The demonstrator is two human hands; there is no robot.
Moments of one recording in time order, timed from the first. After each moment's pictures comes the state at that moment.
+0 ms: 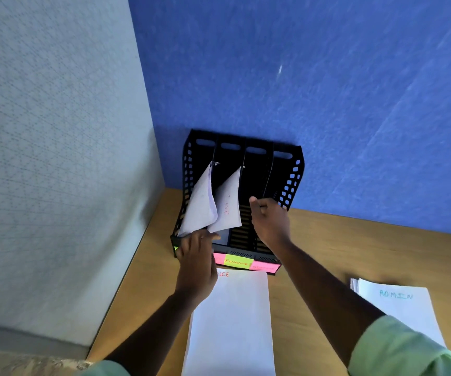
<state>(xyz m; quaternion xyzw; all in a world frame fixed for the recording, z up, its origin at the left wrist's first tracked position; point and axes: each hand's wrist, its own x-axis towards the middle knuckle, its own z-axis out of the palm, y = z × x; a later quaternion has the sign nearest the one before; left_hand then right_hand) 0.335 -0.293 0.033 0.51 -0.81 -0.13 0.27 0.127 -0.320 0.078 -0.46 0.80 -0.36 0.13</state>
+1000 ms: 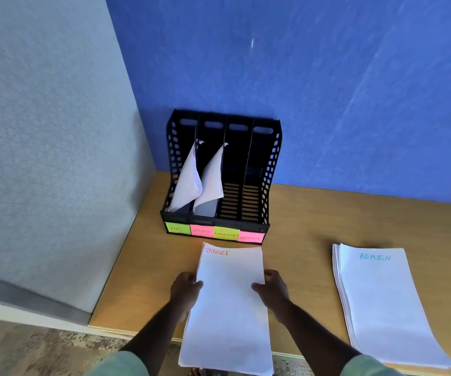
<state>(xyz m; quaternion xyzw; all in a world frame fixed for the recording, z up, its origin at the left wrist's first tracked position) 0.358 -0.213 -0.062 0.68 -0.53 -0.49 0.11 0.137 -0.124 -0.063 -0.24 0.84 -0.26 0.41</state>
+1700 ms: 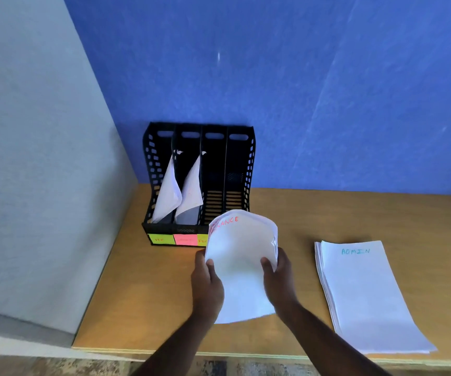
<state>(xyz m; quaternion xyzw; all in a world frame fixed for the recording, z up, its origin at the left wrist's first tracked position) 0.272 -0.165 0.024 0.54 -0.61 -0.41 0.41 0.123 -0.108 0.023 -0.27 0.76 -0.53 0.28</state>
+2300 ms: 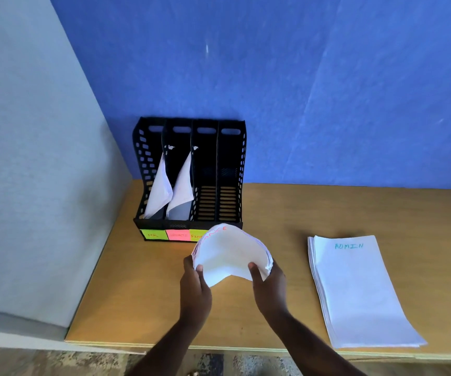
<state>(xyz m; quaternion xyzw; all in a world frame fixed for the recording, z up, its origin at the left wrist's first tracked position) 0.278 -0.150 0.002 0.50 -0.69 -0.33 0.42 0.126 -0.081 0.012 -0.31 0.77 -0.52 0.22</state>
